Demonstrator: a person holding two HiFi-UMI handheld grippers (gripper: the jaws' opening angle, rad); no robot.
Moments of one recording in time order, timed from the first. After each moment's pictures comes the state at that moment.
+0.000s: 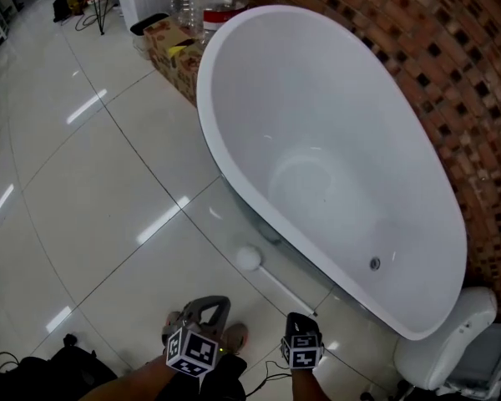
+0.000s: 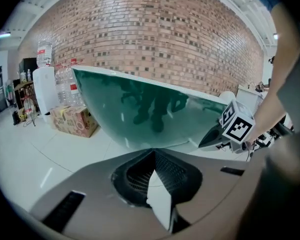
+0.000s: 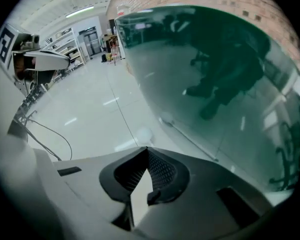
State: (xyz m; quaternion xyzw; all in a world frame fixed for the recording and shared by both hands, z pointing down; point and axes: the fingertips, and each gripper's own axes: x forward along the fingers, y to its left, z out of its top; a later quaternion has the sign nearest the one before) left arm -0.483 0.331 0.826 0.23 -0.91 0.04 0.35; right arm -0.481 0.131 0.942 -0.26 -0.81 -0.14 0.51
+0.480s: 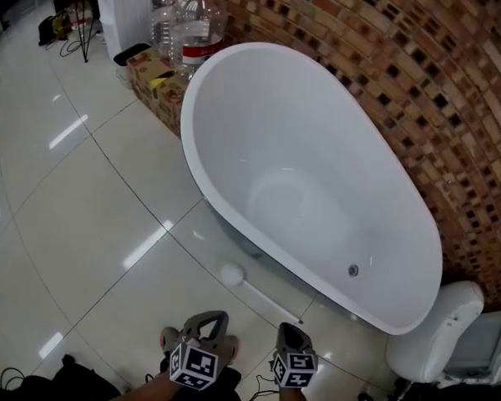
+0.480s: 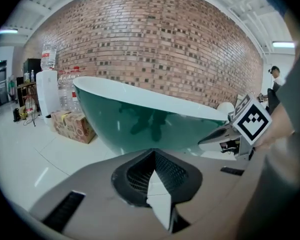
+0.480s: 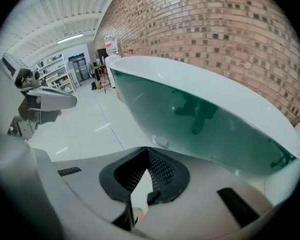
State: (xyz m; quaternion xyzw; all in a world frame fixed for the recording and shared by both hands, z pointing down) left arm -0.477 0.312 0.745 0.23 -0.92 0.01 0.32; right arm -0.481 0.143 0.807 -0.20 -0.89 -0.05 0.41
